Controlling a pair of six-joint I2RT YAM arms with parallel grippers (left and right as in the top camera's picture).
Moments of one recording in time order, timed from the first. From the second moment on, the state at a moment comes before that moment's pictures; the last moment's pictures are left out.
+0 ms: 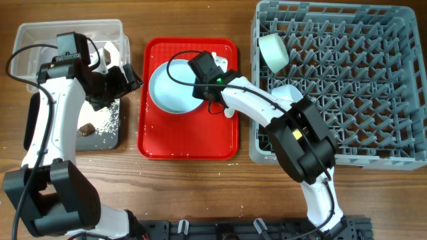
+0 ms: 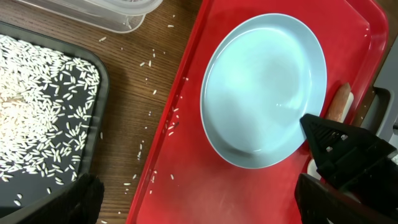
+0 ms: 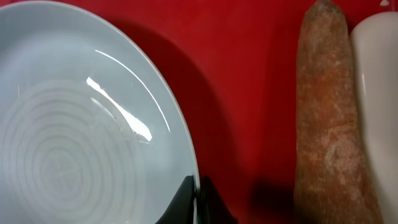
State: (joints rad) left arm 0.17 1.67 1.35 -0.96 0.32 -0.26; right arm 0.65 2.20 1.56 -0.47 0.10 0.79
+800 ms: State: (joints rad) left arm 0.17 1.67 1.35 -0.96 0.32 -0.26; right arm 0.46 1.63 1.61 -0.72 0.56 0.13
